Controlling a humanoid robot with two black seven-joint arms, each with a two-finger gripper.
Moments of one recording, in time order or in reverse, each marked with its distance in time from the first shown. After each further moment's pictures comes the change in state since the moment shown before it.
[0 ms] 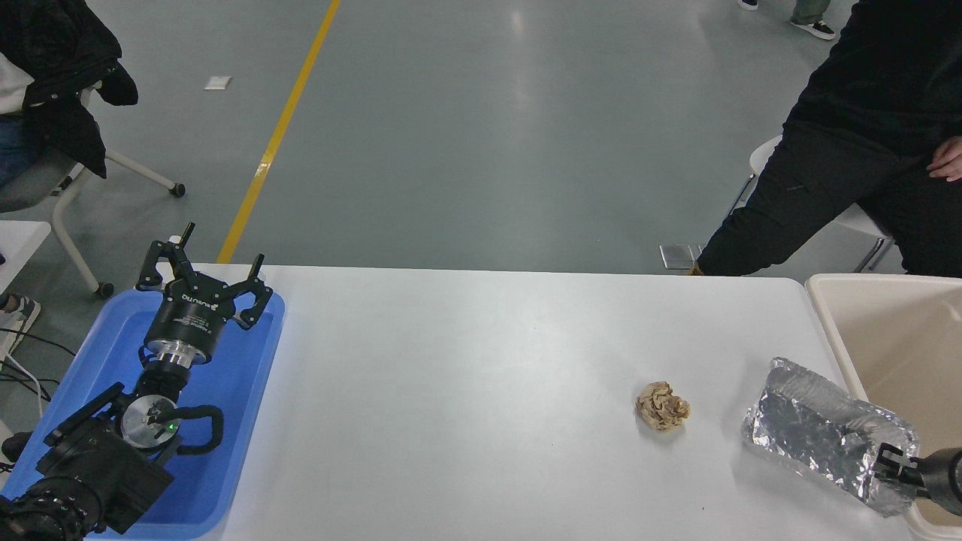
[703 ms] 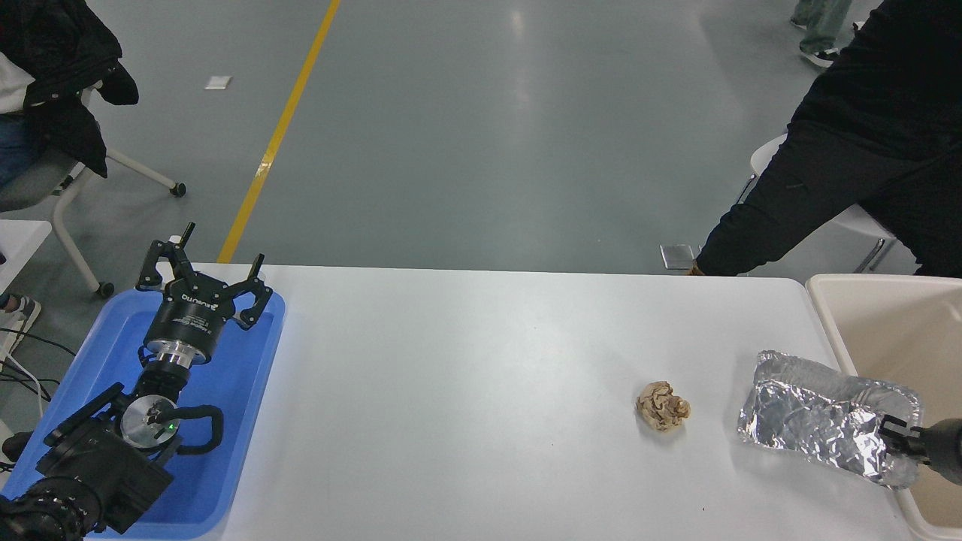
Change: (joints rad) left arm 0.000 0.000 0.000 0.000 0.000 0.000 0.000; right arm 0.181 -0.099 -0.009 0.045 0.003 0.089 0.020
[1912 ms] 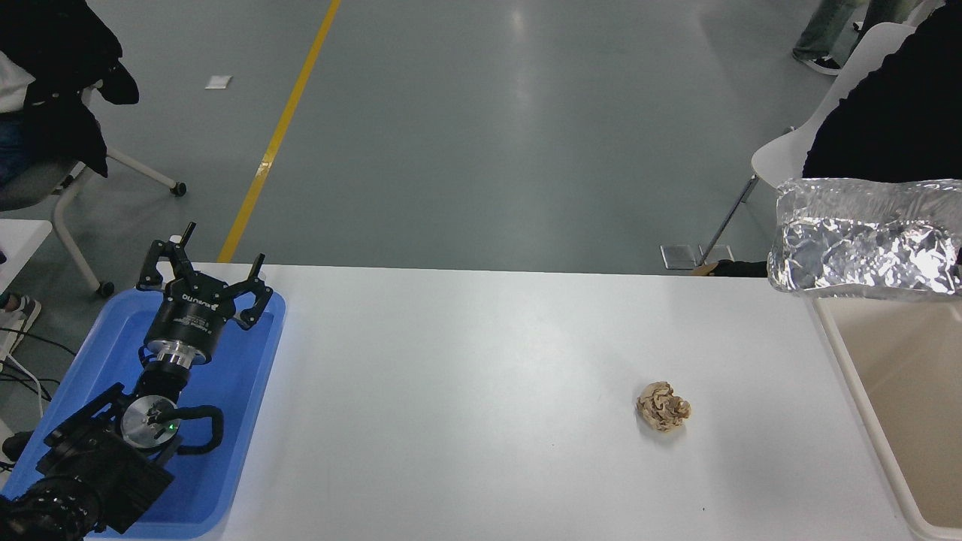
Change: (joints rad) left arm 0.000 0.000 0.000 0.000 0.000 0.000 0.000; right arm 0.983 -0.104 -0.452 0.229 -0.093 0.448 -0.037
